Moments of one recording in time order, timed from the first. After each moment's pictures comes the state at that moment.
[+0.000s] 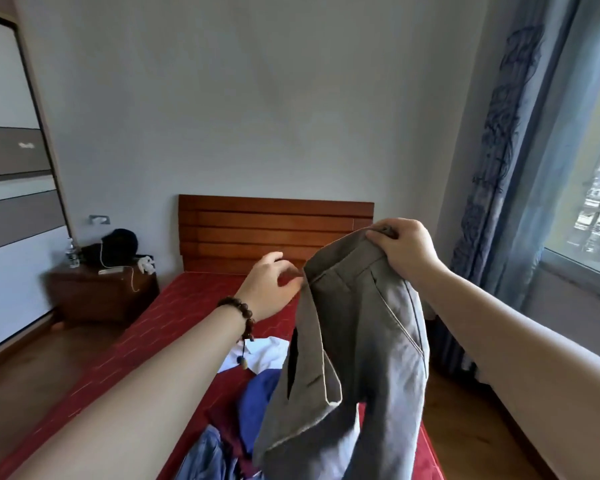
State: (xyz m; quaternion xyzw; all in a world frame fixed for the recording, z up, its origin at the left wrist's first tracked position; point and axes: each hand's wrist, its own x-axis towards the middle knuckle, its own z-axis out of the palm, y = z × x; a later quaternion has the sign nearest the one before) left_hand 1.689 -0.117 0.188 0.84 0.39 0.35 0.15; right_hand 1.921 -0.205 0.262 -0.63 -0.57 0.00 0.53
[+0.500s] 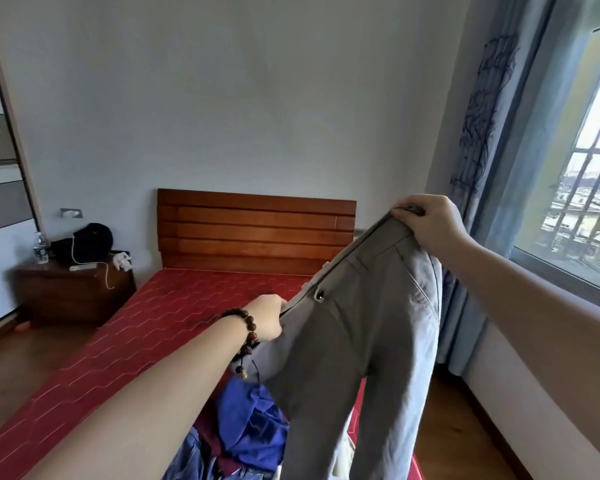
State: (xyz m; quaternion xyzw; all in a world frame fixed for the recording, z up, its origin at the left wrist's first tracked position) left_hand 1.717 -0.119 0.153 0.88 0.42 0.11 0.20; right_hand 1.981 -0.219 0.293 -0.63 -0.58 -0.08 0.50
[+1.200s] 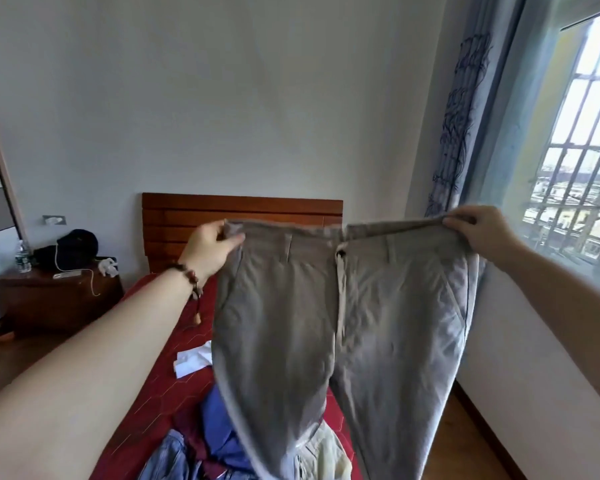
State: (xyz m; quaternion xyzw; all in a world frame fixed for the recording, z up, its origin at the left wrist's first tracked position) left_hand 1.703 -0.095 0.226 0.71 0.38 0.52 0.30; right_hand 2.117 -0.274 0.286 -0.71 -0.54 -0.10 0.45
